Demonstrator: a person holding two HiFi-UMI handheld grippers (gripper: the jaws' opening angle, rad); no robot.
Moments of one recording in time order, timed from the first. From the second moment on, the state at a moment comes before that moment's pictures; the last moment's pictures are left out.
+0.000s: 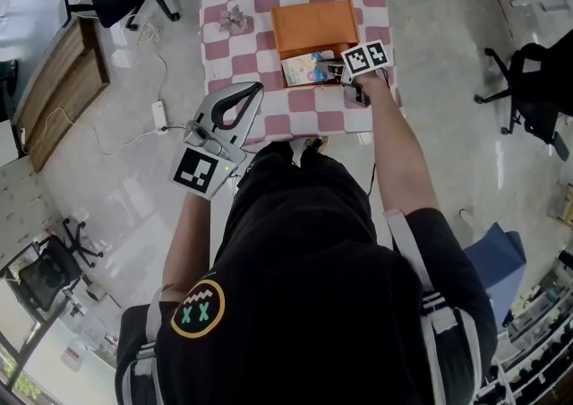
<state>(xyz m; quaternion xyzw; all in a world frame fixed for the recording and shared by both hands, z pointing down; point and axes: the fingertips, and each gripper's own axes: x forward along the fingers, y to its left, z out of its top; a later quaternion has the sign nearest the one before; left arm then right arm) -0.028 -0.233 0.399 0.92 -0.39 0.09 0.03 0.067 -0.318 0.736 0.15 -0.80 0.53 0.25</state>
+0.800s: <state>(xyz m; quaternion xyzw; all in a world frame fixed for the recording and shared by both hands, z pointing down) -0.006 -0.258 0.386 0.94 -0.33 0.09 -0.01 0.082 -0.327 0.597 0.20 -0.89 0.36 0.17</state>
